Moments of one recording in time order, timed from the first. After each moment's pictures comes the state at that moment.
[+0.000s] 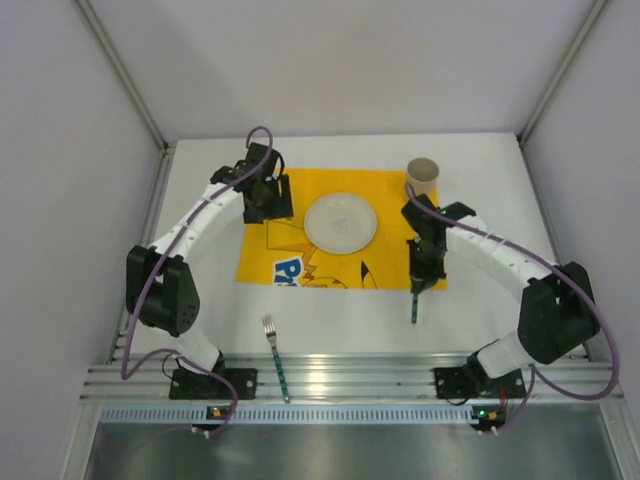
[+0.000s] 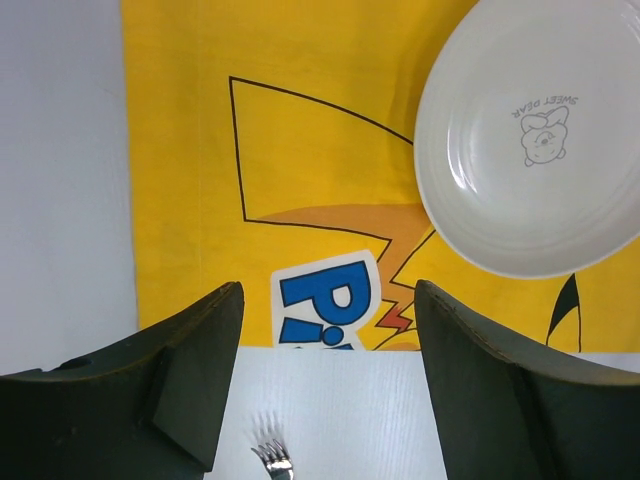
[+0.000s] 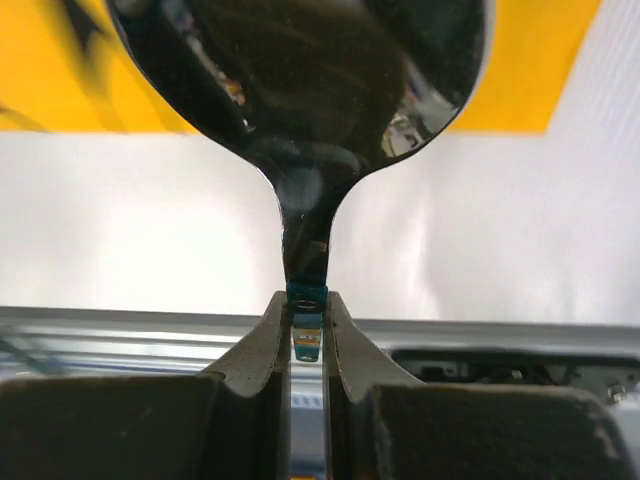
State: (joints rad) left arm -0.37 1.69 1.47 -0.82 -0.10 -0.45; right arm 0.49 1.48 1.02 -1.07 -0.02 0.57
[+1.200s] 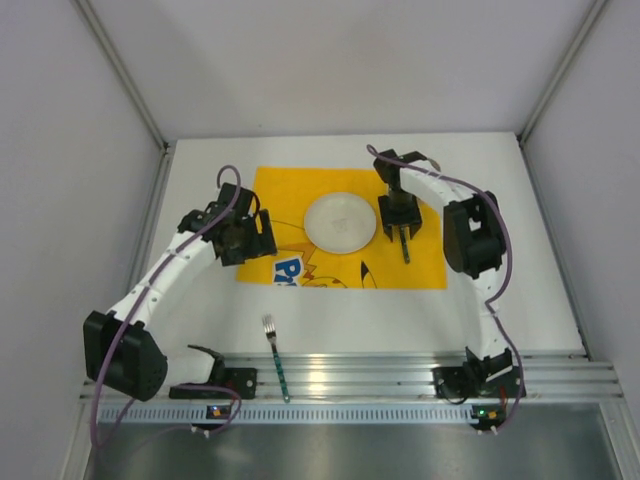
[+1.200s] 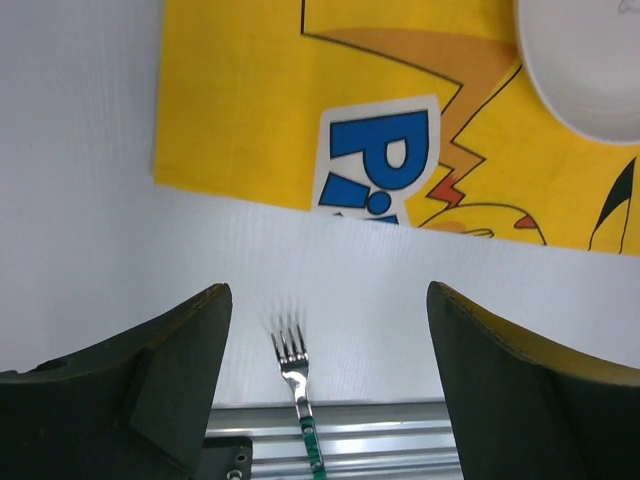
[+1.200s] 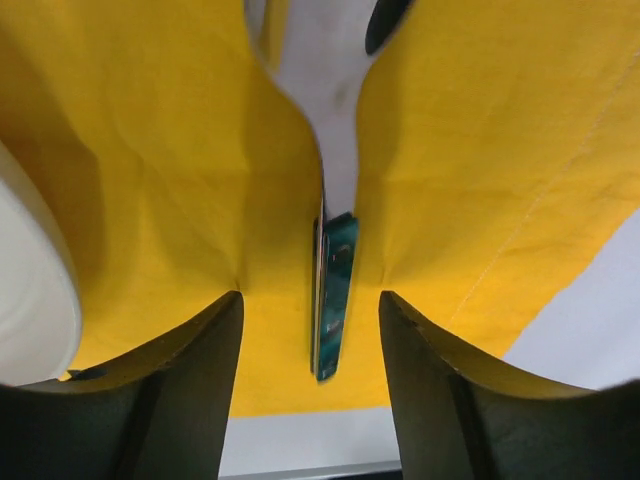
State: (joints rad) left arm -0.35 1.30 1.11 -0.86 -0.06 -0.55; right arm 0.40 2.23 1.85 -1.15 0.14 0.30
